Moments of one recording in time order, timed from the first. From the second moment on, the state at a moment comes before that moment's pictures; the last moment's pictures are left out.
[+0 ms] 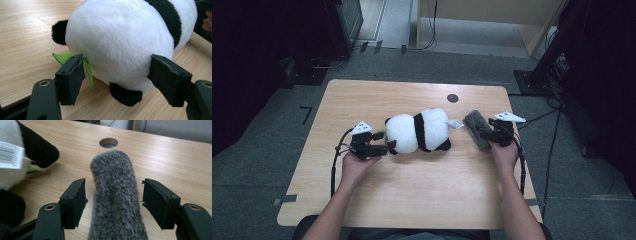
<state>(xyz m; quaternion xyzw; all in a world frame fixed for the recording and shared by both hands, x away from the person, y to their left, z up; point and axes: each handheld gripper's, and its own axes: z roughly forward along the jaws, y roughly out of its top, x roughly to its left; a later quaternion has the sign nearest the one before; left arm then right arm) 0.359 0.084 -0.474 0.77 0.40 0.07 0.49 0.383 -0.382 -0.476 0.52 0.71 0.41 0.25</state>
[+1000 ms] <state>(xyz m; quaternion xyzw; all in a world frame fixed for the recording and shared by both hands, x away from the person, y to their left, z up) 0.360 0.083 -0.473 0.77 0.40 0.08 0.49 0.396 -0.383 -0.508 0.55 0.70 0.39 0.24</state>
